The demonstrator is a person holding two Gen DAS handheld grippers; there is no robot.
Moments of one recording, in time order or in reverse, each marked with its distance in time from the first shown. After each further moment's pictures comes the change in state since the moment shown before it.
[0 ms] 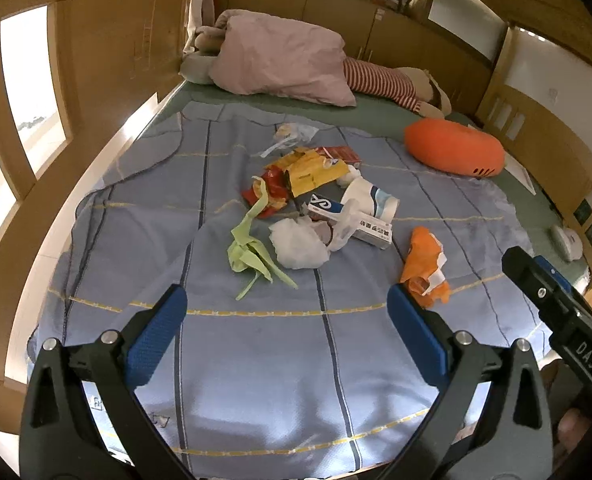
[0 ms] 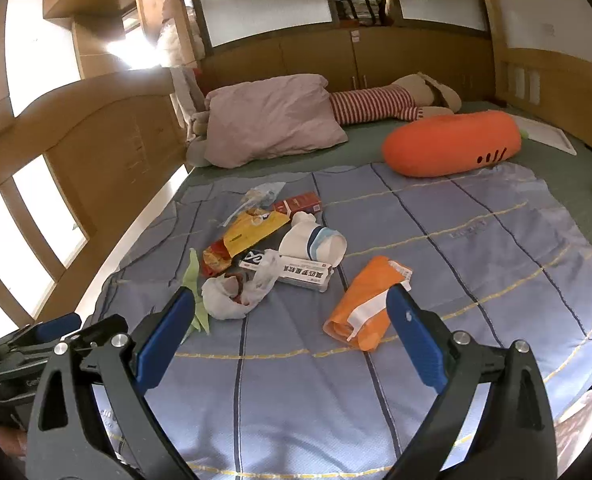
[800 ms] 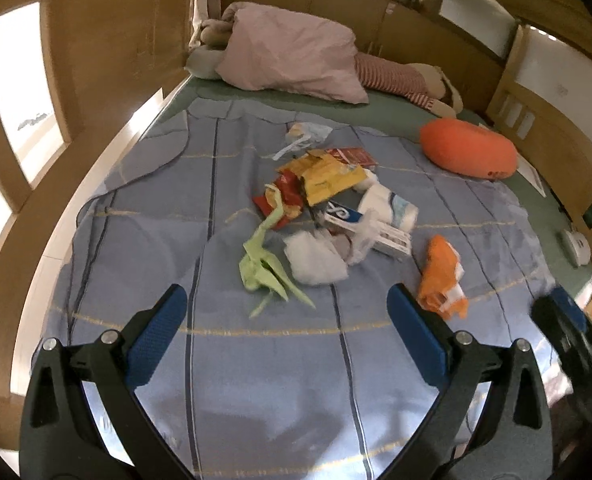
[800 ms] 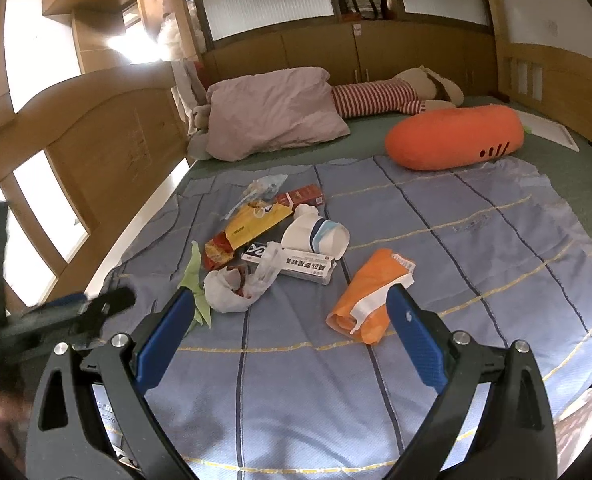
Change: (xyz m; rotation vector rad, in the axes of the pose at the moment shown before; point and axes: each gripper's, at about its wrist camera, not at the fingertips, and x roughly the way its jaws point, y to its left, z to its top) left arm 0.031 0.016 0.029 -0.007 0.030 0.029; right arm 0.006 -0.001 -0.002 0.007 0.031 0.011
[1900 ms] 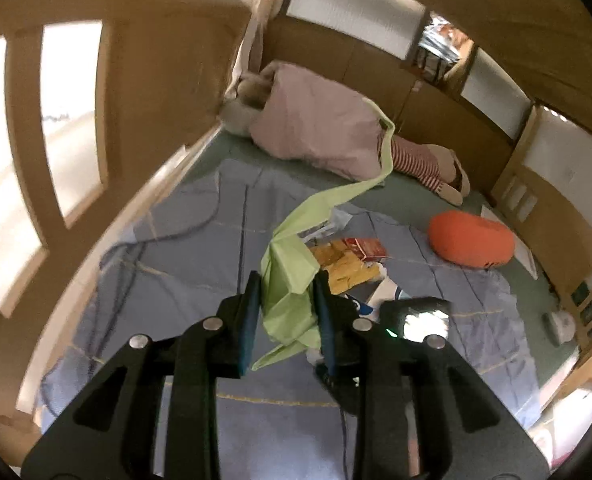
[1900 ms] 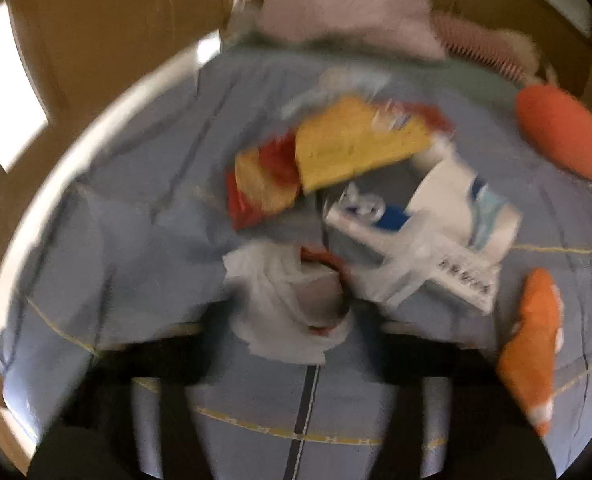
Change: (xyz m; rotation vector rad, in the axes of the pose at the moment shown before) left arm -0.044 0.032 0.033 -0.148 -0.221 -0.016; right arm 0.230 0.096 -0.014 -0.257 0.414 0.024
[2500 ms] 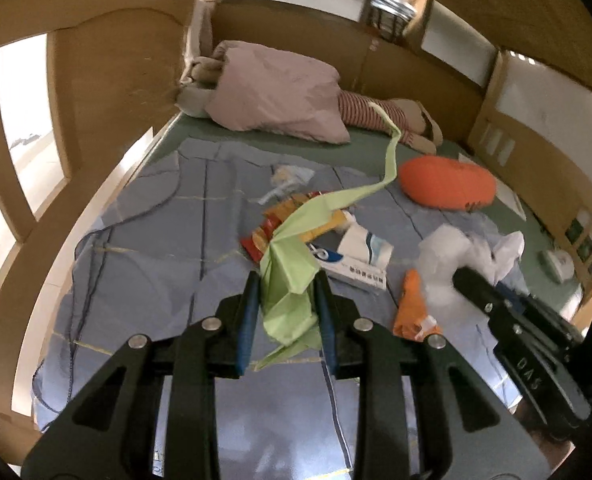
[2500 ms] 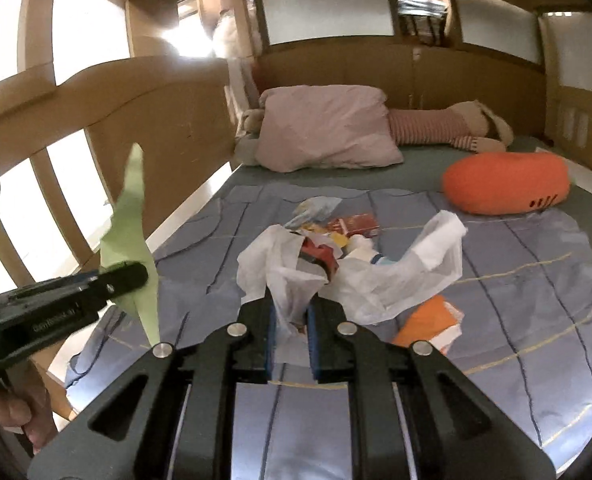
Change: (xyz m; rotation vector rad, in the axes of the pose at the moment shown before) left arm -0.002 -0.039 -0.034 0.160 0.093 -0.060; right arm -0.205 -0.033 -0.063 0.087 -0.478 0.032
